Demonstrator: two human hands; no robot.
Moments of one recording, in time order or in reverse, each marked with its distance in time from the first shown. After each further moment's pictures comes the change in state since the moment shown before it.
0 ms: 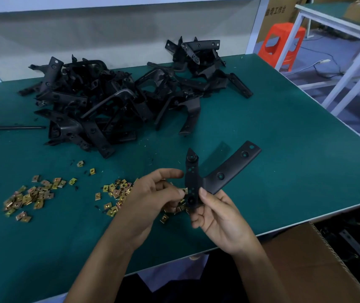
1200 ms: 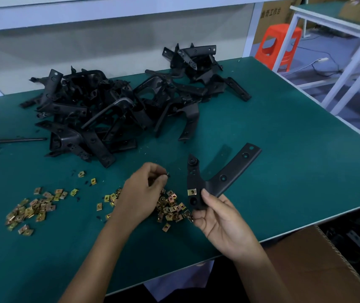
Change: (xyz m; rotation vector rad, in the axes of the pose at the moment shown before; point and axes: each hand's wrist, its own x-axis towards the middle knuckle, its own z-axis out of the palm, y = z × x) left_hand 0.045 -0.009 -0.031 0.832 0.256 0.234; right_hand 0.007 0.000 -0.001 0.136 0.075 0.037
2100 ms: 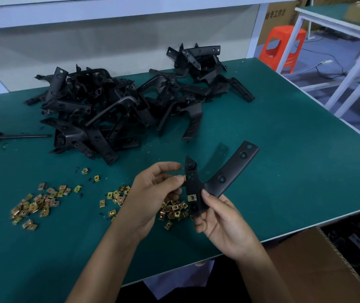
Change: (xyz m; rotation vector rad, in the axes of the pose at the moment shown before) left_hand -0.021 0.035 0.002 -0.819 -0.129 -0.217; right_hand -0.002 0.000 0.003 -0.105 -0.064 0.002
